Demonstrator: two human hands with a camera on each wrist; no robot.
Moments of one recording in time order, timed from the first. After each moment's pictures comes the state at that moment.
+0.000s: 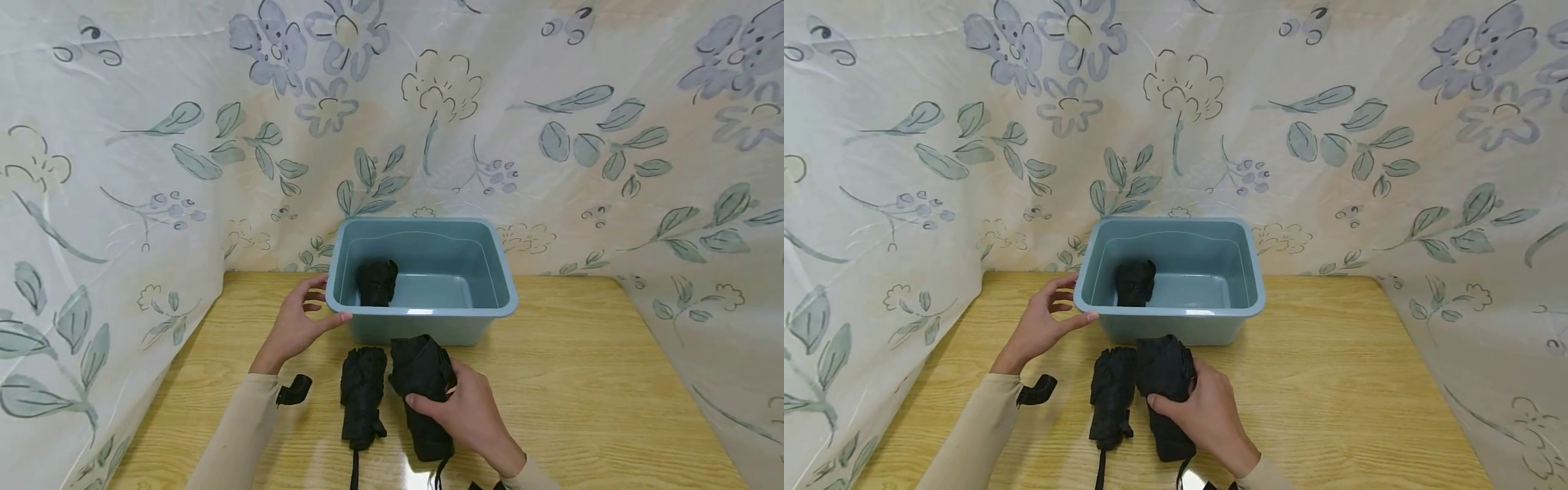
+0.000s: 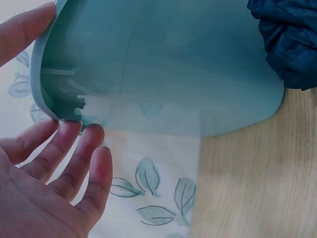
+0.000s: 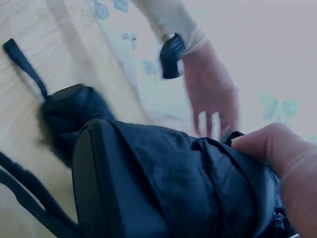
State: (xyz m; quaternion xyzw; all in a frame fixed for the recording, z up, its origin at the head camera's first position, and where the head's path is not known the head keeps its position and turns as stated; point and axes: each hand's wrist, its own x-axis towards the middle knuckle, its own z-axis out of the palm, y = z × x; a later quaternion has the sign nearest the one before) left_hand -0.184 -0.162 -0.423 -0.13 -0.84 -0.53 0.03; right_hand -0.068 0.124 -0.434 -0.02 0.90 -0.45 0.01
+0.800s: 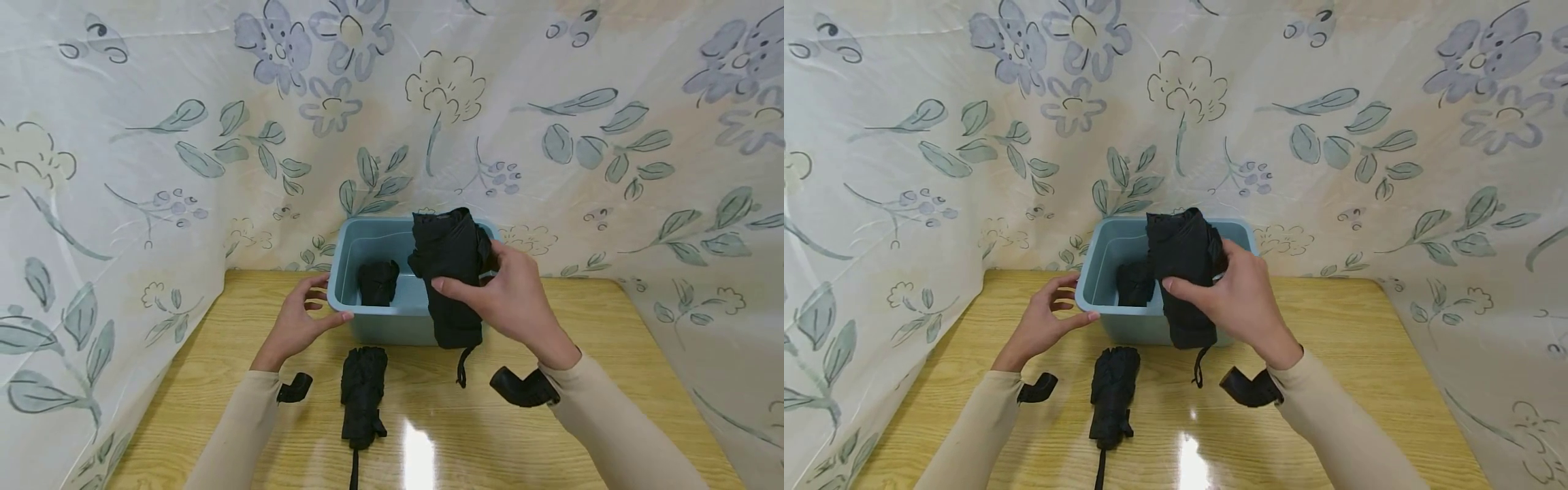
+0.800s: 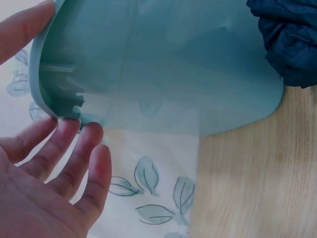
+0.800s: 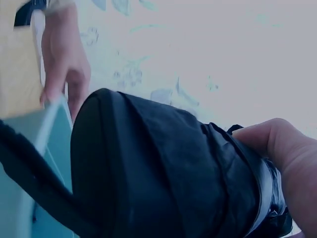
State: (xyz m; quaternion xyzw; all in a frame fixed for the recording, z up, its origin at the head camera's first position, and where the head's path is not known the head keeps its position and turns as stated) left_hand -0.186 -0.164 -0.423 -0.13 -0.84 -0.53 0.03; right_hand -0.138 0.153 -0.284 -0.11 0.89 -0.43 -0.10
